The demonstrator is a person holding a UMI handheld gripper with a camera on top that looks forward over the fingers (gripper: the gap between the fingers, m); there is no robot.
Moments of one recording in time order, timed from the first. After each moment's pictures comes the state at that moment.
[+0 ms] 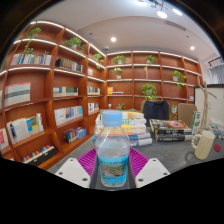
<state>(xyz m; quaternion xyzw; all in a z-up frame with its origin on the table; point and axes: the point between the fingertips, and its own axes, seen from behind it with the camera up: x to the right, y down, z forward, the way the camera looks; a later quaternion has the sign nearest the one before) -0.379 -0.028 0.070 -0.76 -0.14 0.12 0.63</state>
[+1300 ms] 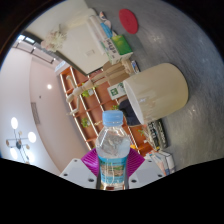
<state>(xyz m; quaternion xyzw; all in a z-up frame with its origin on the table) -0.109 0.082 0.178 -0.38 0.54 0.64 0.40</state>
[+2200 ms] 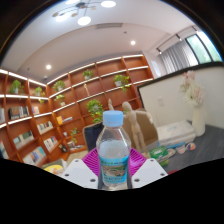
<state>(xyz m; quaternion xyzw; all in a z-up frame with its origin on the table) -0.006 0.081 0.241 -0.73 0.15 0.08 0.66</state>
